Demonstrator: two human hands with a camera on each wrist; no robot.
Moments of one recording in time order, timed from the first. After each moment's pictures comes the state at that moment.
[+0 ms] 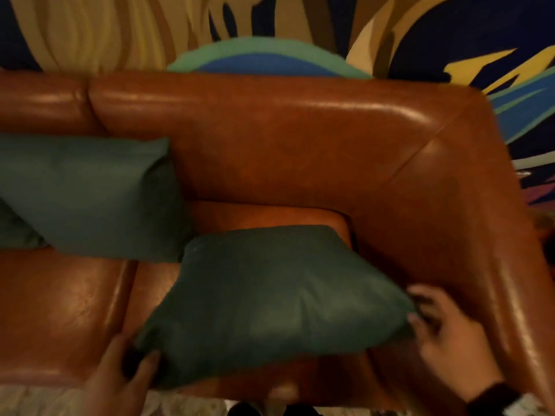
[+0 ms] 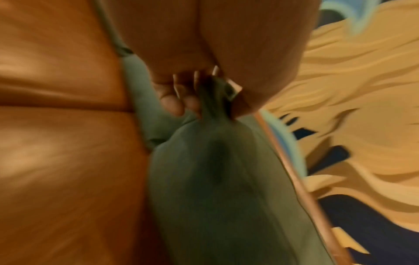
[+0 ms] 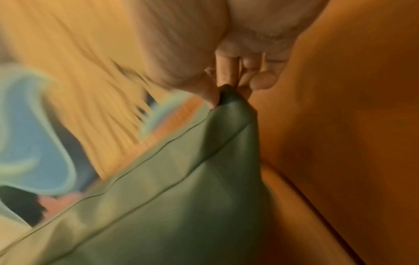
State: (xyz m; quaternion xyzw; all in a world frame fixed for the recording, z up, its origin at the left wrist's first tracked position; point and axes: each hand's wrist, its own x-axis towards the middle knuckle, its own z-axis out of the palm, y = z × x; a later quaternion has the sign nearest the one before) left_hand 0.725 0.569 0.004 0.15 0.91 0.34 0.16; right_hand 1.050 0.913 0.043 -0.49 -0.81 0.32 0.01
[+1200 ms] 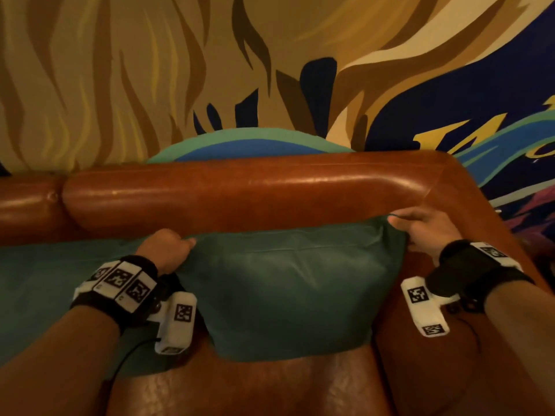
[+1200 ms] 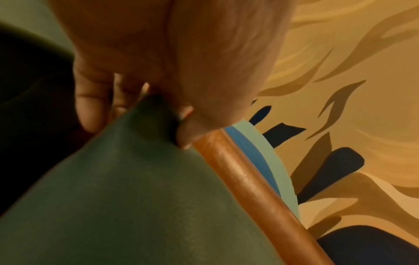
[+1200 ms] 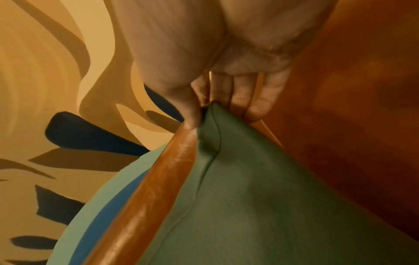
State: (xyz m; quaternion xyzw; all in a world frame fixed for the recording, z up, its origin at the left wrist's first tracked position) left_hand 0.521 0.835 0.060 0.23 0.91 0.13 0.31; right_hand 0.864 1.111 0.047 -0.60 -0.65 0.45 0.13
